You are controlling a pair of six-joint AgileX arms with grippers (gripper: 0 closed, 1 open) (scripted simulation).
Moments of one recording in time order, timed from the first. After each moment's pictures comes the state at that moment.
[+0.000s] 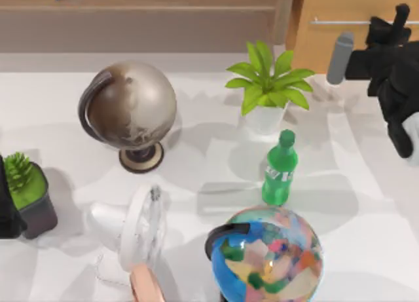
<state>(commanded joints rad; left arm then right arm) 0.00 0.00 0.00 0.00 0.00 0.00 0.16 2.28 1.06 1.22 0.20 -1.56</state>
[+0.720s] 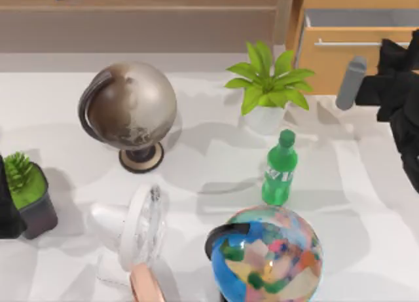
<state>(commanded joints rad) 0.00 0.00 0.00 0.00 0.00 0.00 0.18 2.15 0.81 1.37 0.22 -1.54</state>
